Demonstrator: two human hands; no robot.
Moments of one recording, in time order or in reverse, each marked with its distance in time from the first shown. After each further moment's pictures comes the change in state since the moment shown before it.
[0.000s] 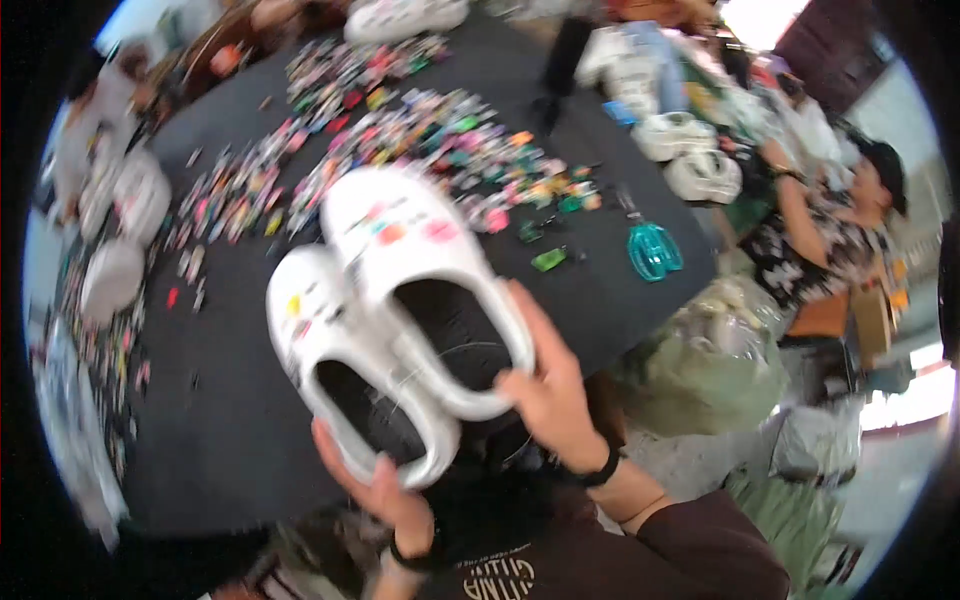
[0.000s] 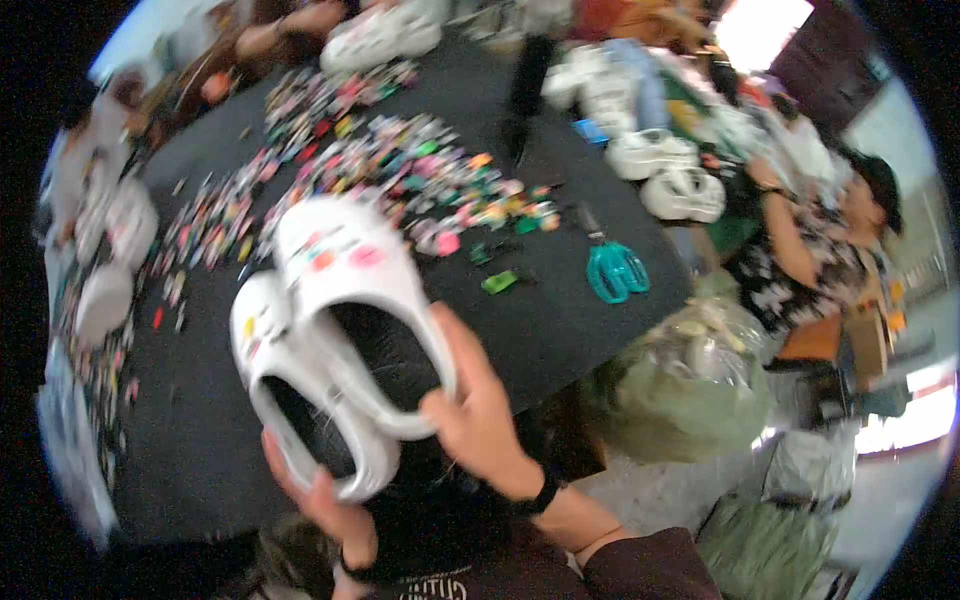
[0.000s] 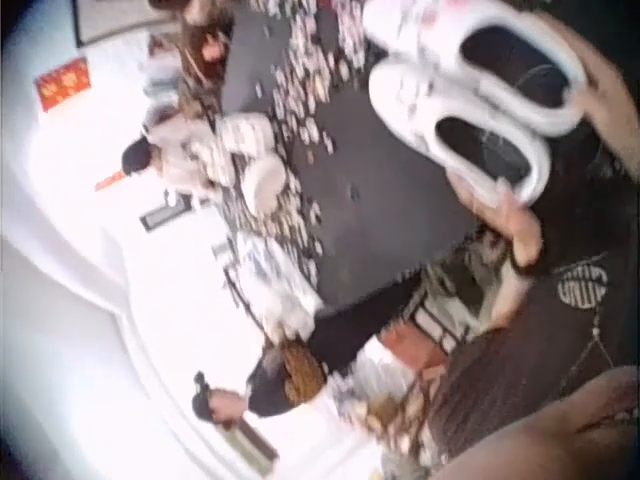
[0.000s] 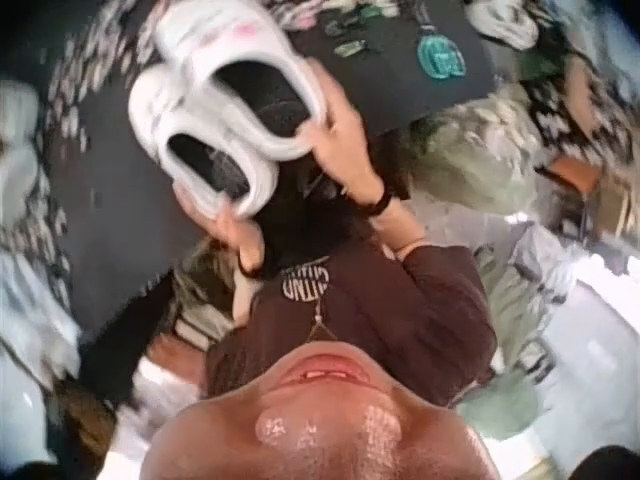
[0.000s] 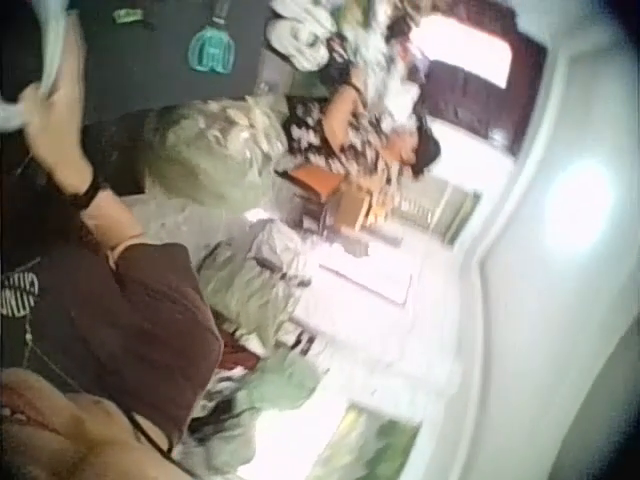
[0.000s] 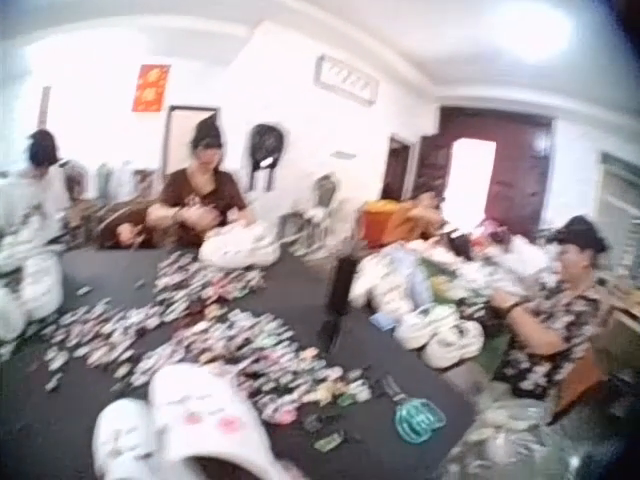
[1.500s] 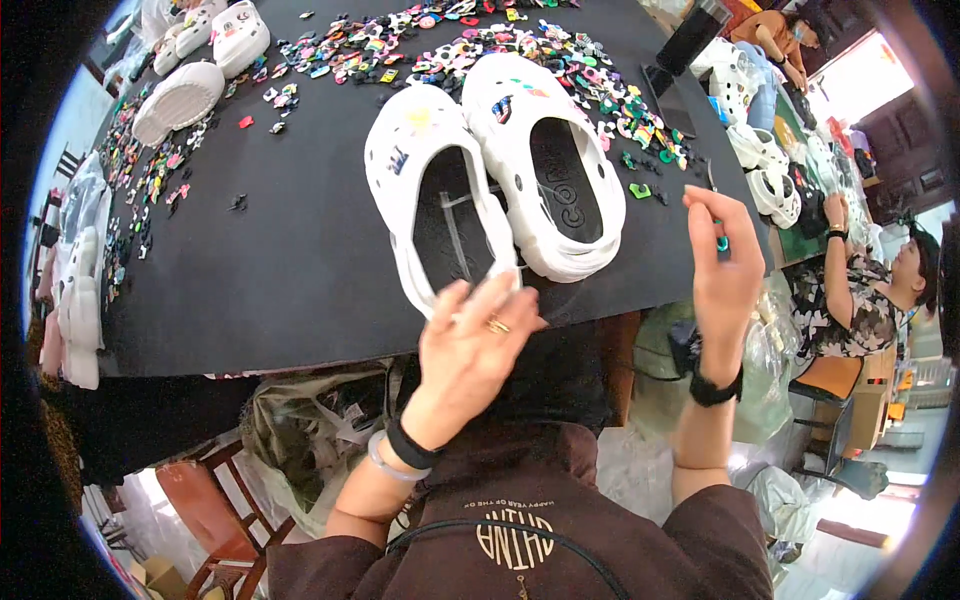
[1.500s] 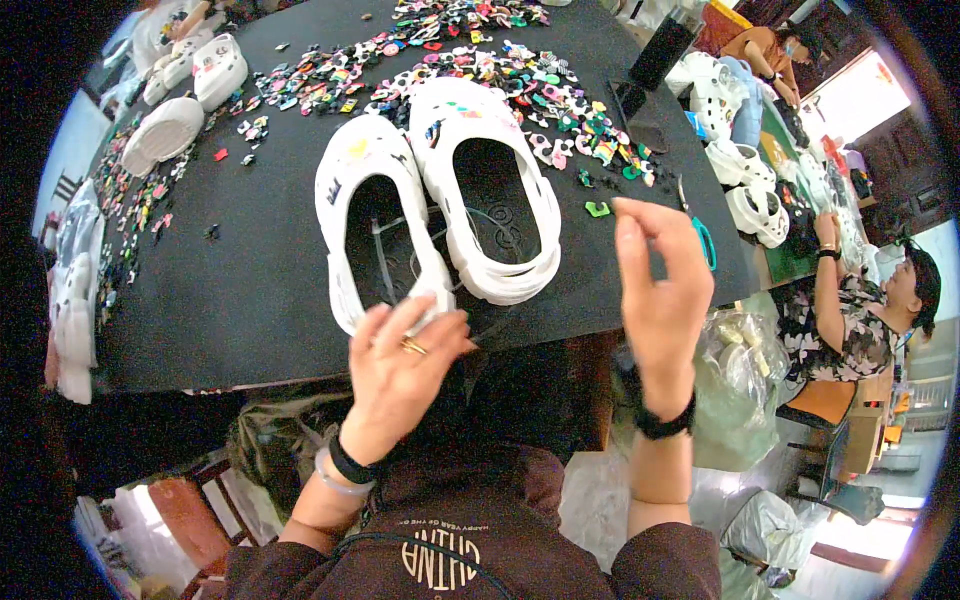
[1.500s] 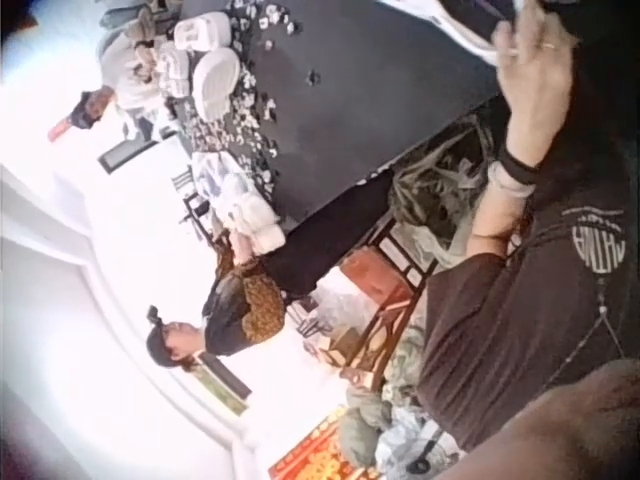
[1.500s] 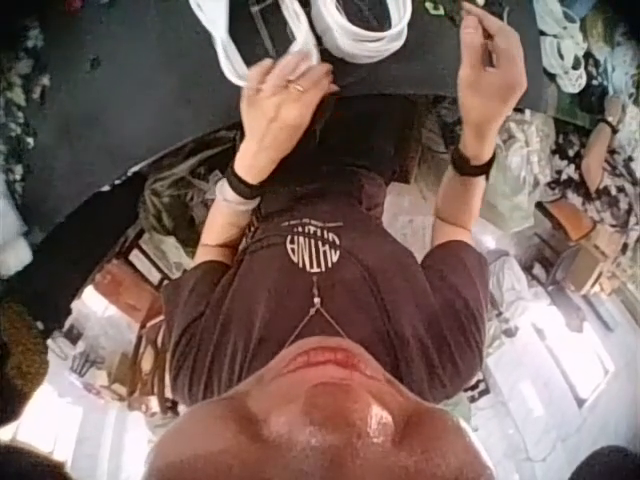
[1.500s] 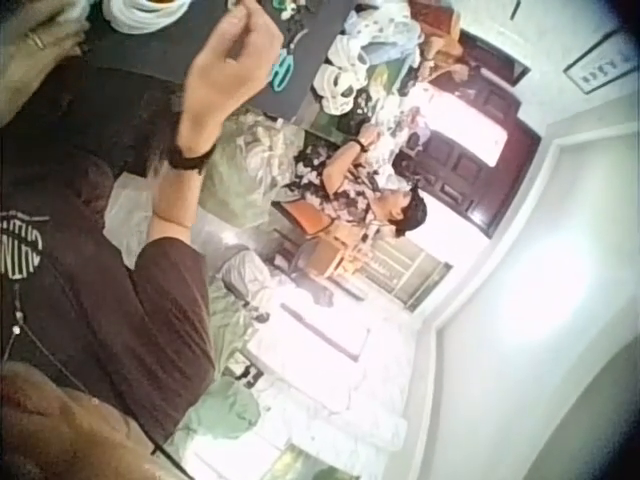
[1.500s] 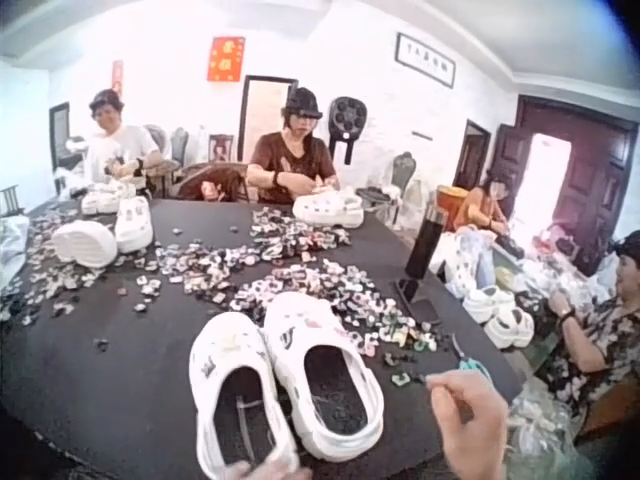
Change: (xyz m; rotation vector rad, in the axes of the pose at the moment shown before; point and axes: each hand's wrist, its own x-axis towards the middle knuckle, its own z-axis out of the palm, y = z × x) left_hand 0.003 0.014 -0.004 0.741 -0.385 0.889; right_hand 0.012 -0.056 -0.050 -0.865 0.145 -0.480
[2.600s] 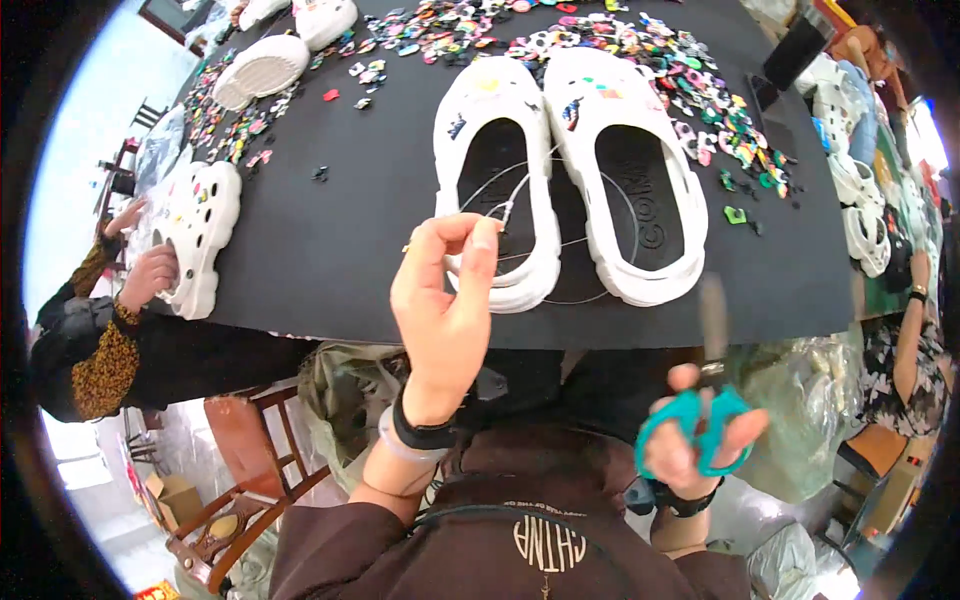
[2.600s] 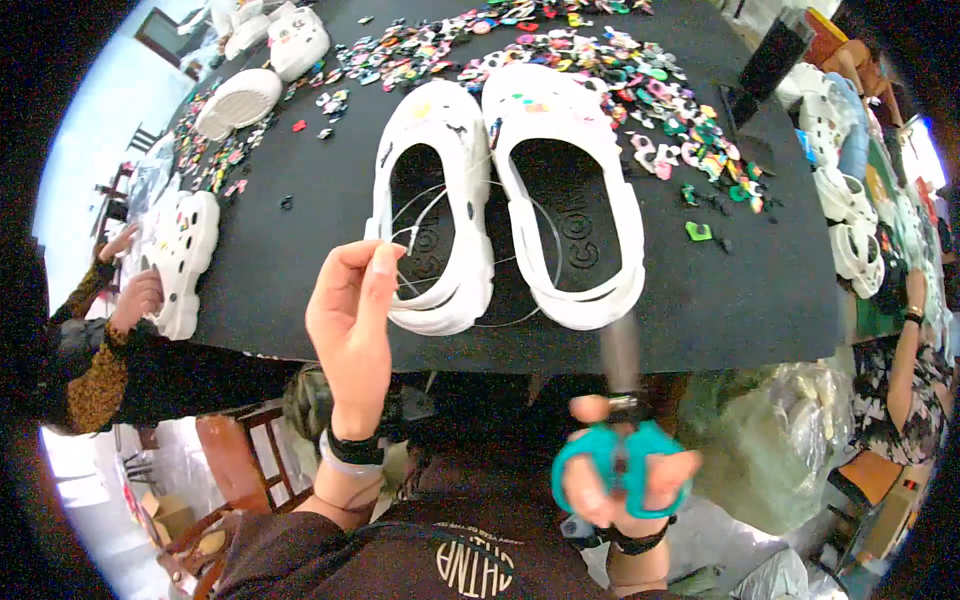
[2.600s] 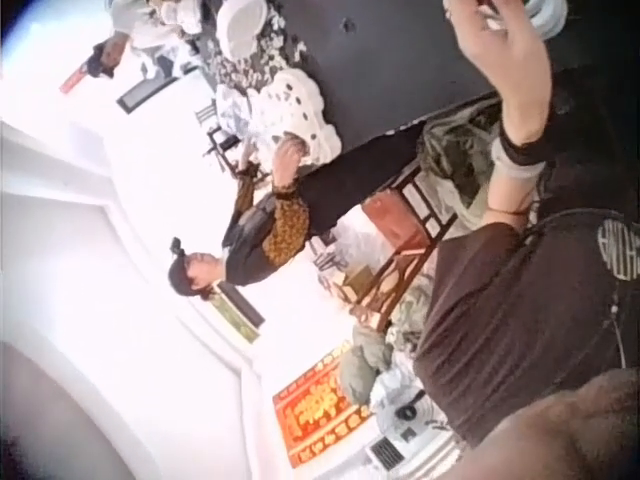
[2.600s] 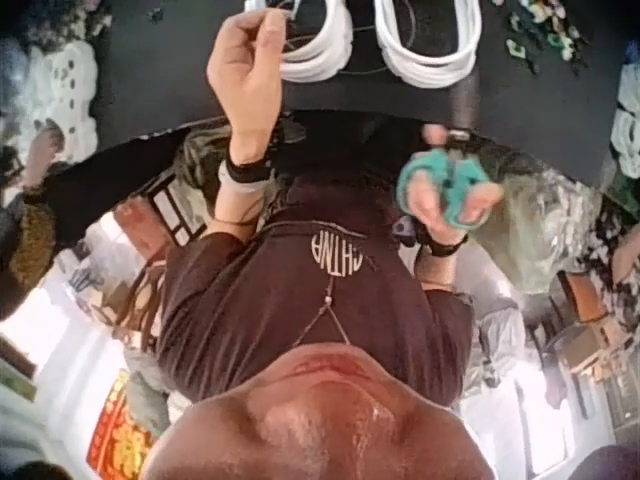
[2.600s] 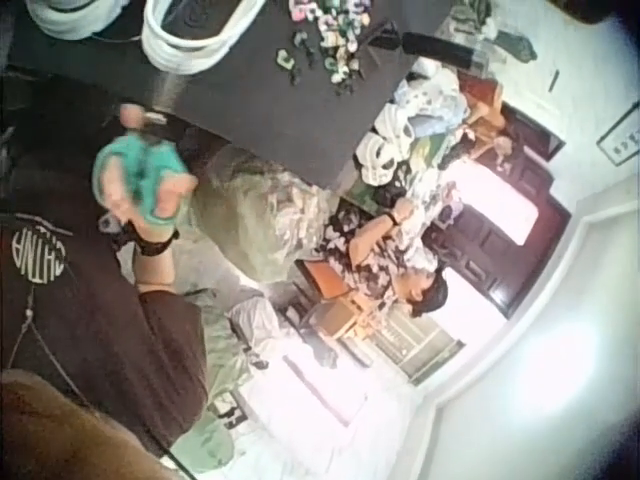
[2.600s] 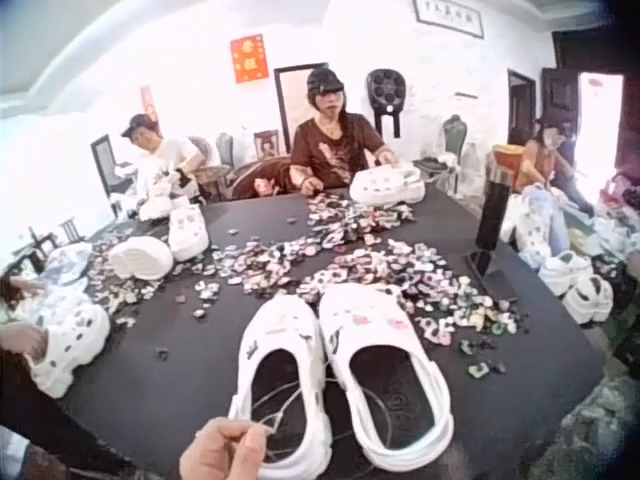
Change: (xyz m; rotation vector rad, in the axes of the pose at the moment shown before) left_hand 0.031 -0.038 -0.030 -0.694 0.291 -0.825; right_hand -0.107 -0.015 0.007 2.073 -0.687 0.789
